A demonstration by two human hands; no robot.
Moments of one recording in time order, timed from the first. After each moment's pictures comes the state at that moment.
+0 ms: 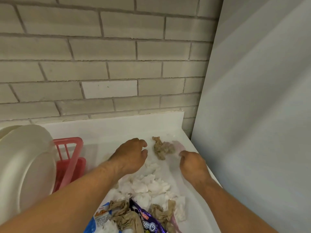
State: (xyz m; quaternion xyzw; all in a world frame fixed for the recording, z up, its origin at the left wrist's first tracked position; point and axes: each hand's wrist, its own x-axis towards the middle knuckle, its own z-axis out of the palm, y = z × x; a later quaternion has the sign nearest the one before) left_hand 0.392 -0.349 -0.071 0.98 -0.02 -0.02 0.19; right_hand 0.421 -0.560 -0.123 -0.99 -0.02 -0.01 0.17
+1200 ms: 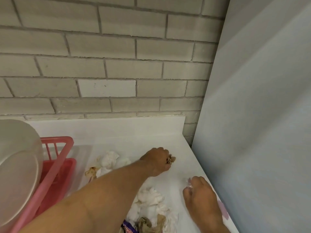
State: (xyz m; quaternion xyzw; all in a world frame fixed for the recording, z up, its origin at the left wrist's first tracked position) left_hand 0.477 -0.423 -0.142 0.98 -0.12 -0.06 0.12; right_hand 0.389 -0.600 -0.177 -0.96 -0.03 -0.07 0.25
